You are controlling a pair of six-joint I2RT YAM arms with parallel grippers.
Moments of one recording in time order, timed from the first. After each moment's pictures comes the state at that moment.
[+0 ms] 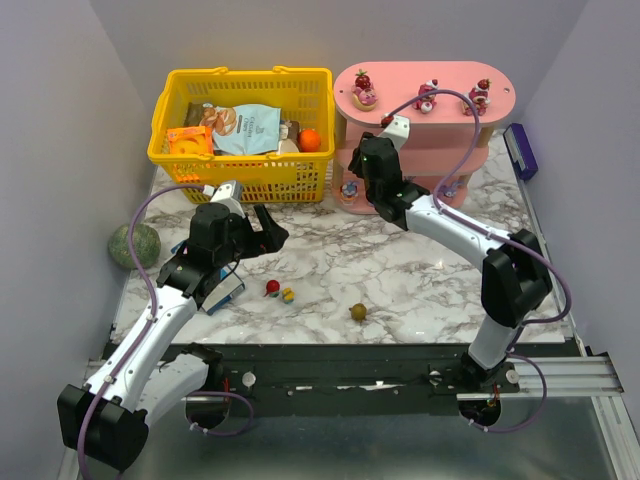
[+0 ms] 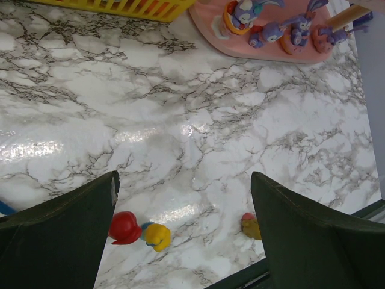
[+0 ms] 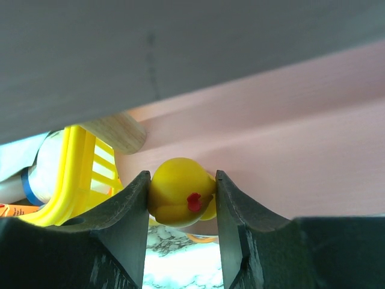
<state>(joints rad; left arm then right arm) -0.35 0.90 0.76 -0.34 0.13 -0.55 0.63 1.76 1.39 0.11 0.62 0.47</state>
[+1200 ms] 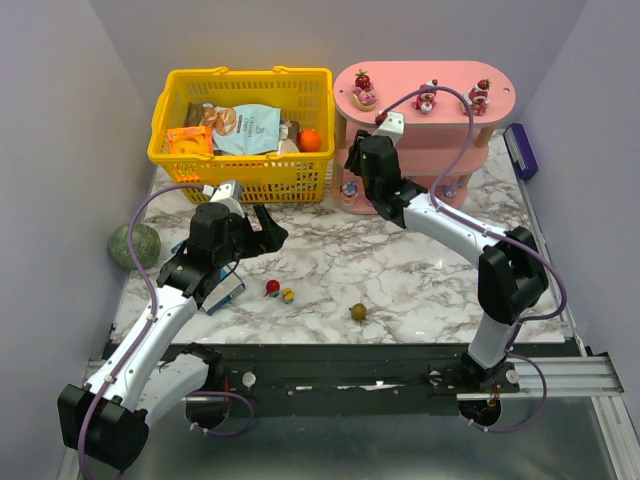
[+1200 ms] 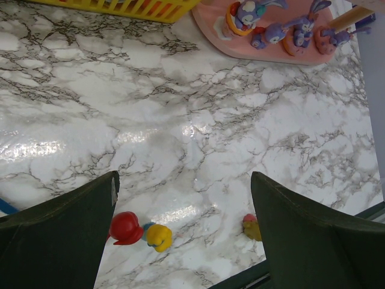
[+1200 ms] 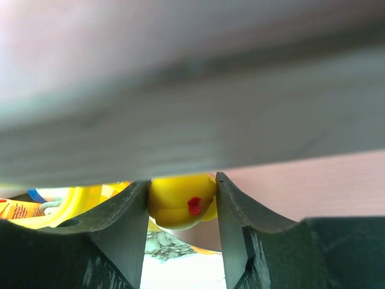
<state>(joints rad) -0.35 0.90 0.76 -0.34 0.12 -0.55 0.63 1.79 1.40 0.16 0.55 0.39</state>
